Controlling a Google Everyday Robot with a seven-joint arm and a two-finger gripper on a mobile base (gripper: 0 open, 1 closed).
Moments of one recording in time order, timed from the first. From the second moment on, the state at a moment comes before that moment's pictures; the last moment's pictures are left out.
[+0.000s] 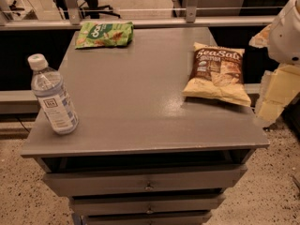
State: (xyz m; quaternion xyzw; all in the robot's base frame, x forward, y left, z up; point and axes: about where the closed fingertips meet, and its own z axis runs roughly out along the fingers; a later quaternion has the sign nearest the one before) arm 0.438 -0.216 0.977 -0.60 0.78 -0.04 0.16
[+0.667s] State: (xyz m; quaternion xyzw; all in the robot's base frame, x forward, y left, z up) arm 0.463 -0.199 0.974 -0.61 0.77 -0.02 0.19
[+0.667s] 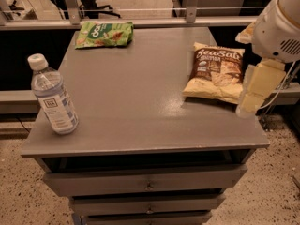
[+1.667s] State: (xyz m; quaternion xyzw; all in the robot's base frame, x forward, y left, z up) arm 0.650 -0.093 0.978 -0.56 0.73 0.06 0.38
